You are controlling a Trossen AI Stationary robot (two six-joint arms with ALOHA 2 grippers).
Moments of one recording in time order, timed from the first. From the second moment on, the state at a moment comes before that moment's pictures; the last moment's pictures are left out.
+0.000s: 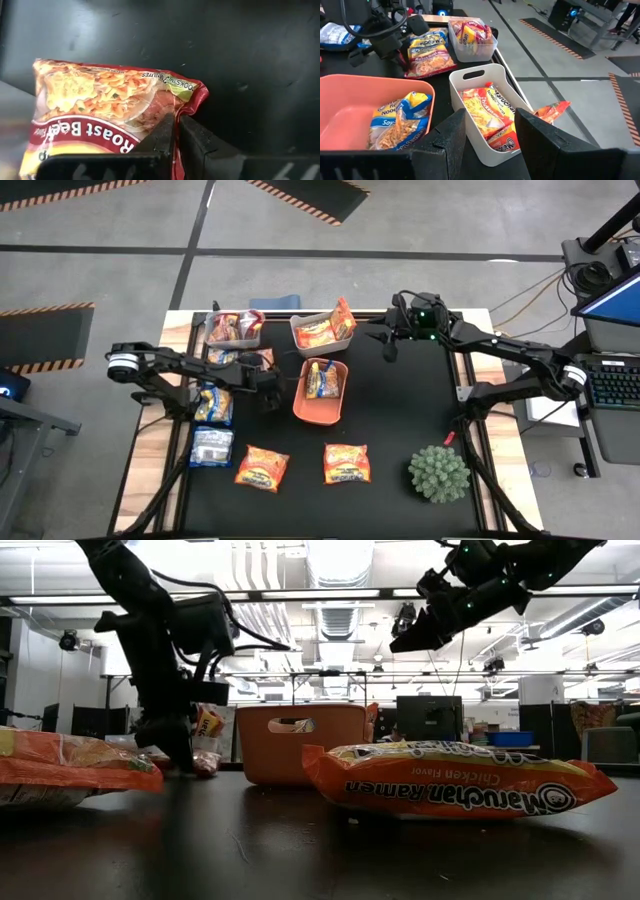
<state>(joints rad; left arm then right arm) 0.12 1.51 0.68 -0.46 -0.42 -0.12 -0.63 1.19 0.79 0.04 -0.33 -0.31</state>
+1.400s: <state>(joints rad) 0.08 0.93 0.45 -0.34 -0.30 -0.53 -0.63 1.19 0.79 0.03 -0.35 -0.29</state>
